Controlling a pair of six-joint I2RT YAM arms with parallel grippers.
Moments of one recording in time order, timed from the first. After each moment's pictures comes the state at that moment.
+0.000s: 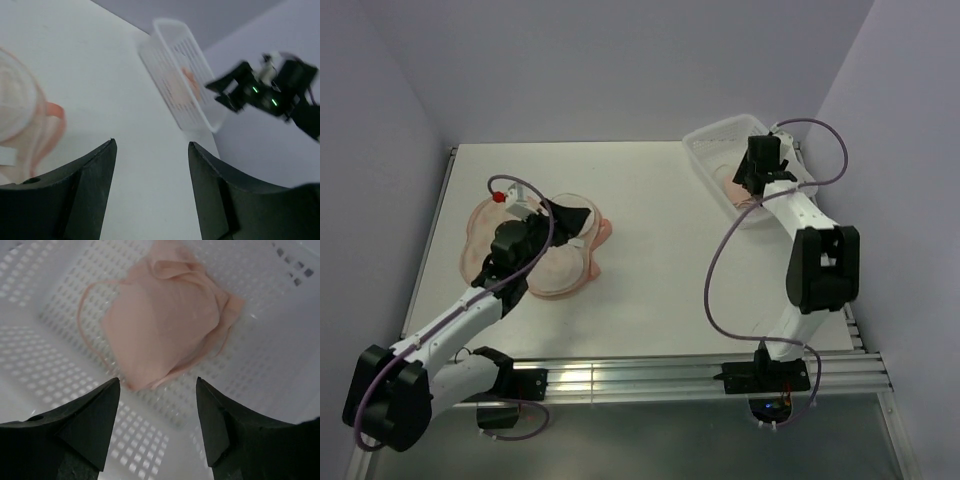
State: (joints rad) left arm -0.39 1.06 0.54 0.42 0.01 -0.87; right arm 0.05 1.70 1.27 -0.24 0.35 0.40
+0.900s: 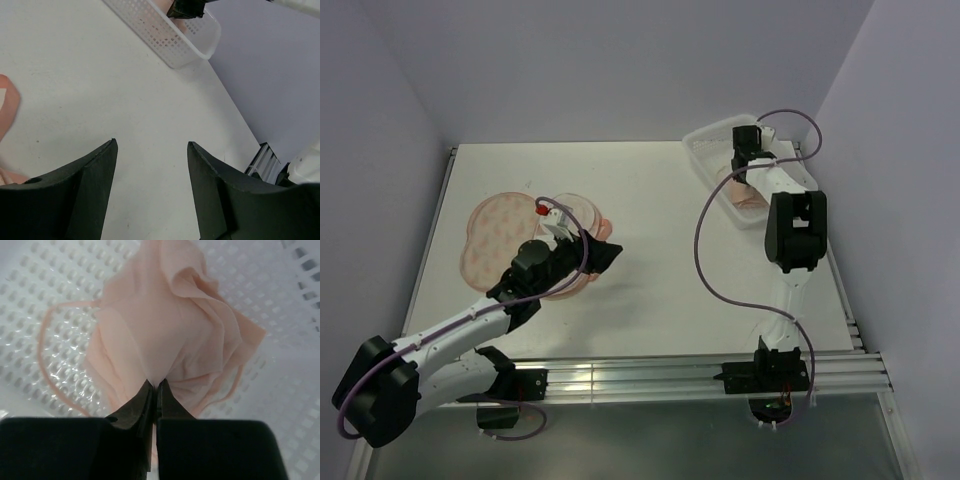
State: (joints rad) left arm -0.66 1.03 0.45 0.47 0.11 -0.64; right arm 0.04 2.19 1.73 -0.41 0.48 0.30
